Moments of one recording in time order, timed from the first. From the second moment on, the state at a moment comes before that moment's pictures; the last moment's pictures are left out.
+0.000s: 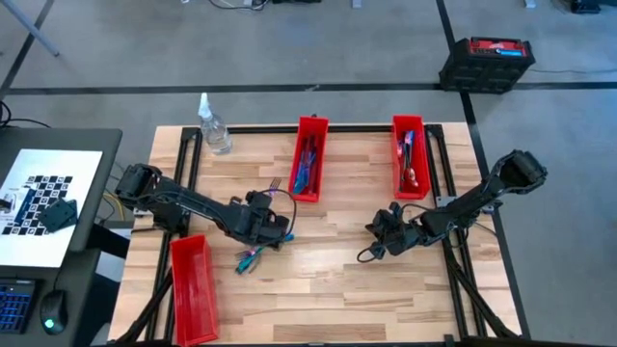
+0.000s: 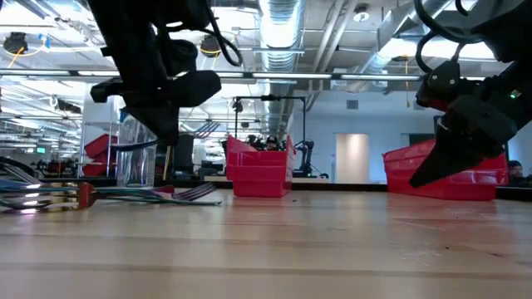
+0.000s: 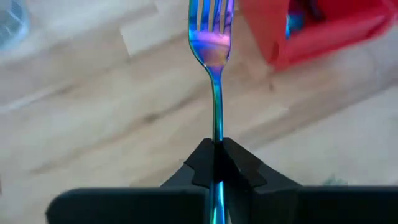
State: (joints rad) left arm -0.27 1.66 1.08 -0.91 -0.73 -1.38; right arm 0.44 1.36 0.38 0.03 0.60 0.78
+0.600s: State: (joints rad) left arm -0.66 1.66 1.59 -1.55 -0.30 -2.04; right arm 0.44 1.36 0.38 -0.04 0.60 0.78
